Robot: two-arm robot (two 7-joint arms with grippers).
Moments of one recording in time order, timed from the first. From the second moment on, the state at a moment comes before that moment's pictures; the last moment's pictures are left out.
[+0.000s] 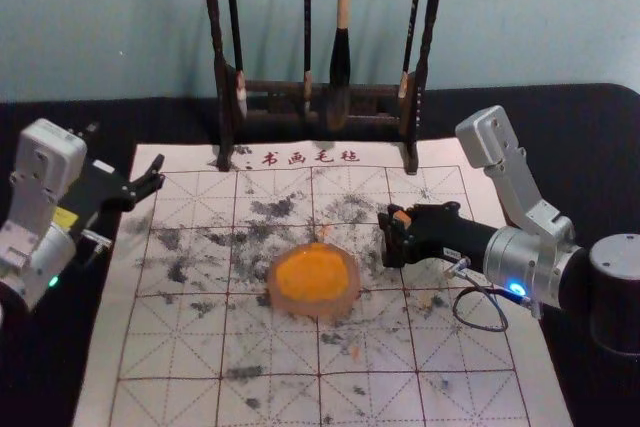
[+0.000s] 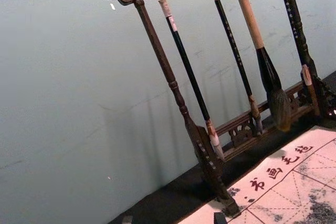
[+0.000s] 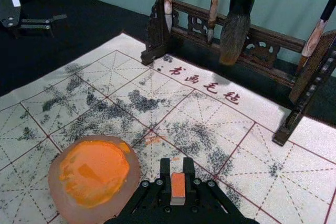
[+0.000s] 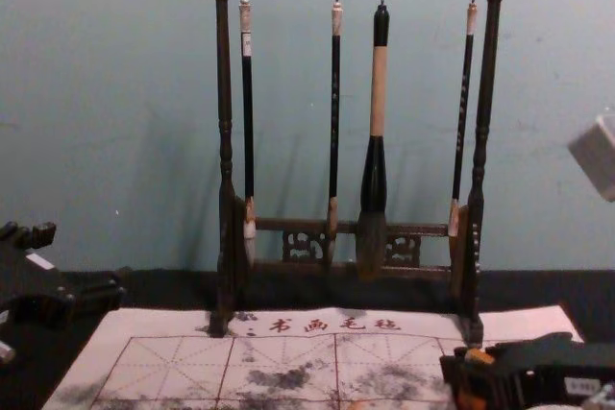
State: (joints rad) left arm -0.20 0.60 0.45 -1.41 -0.25 -0.12 0.03; right arm 0.24 0.46 -0.46 -1.51 0.40 0.36 0.35
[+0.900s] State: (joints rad) left arm -0.20 0.60 0.45 -1.41 -0.25 -0.12 0.03; right arm 0.23 0.46 -0.46 -1.51 0.38 0.36 0.35
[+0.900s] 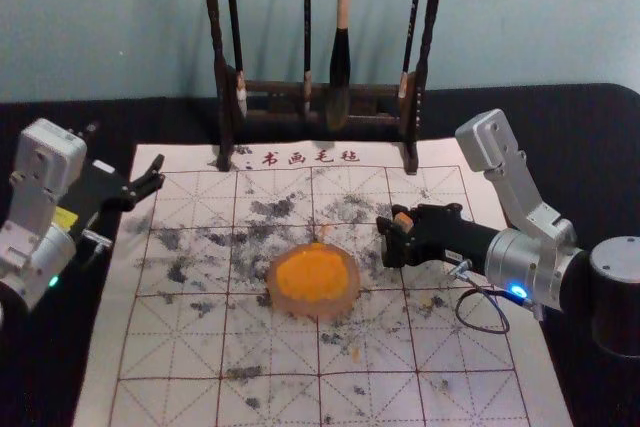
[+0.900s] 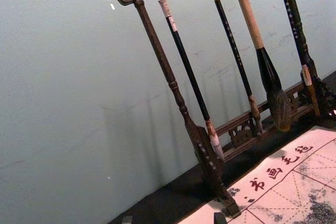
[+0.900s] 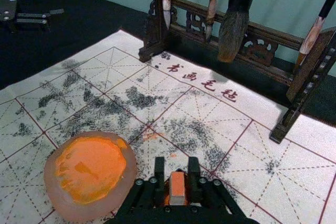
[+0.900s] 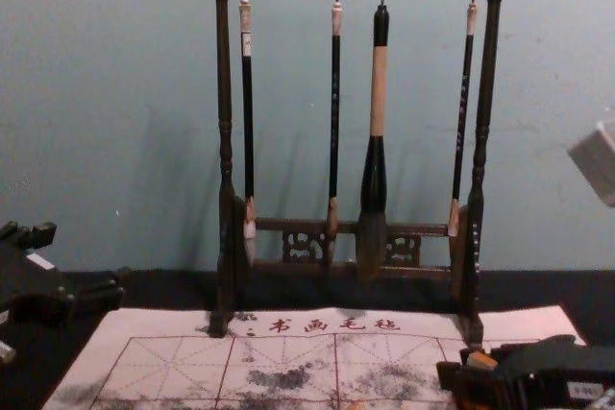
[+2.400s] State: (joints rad) left arm -0.20 0.60 0.45 -1.41 -0.25 -0.12 0.03; right arm 0.14 0.38 -0.31 -1.52 0.24 0.05 0.15
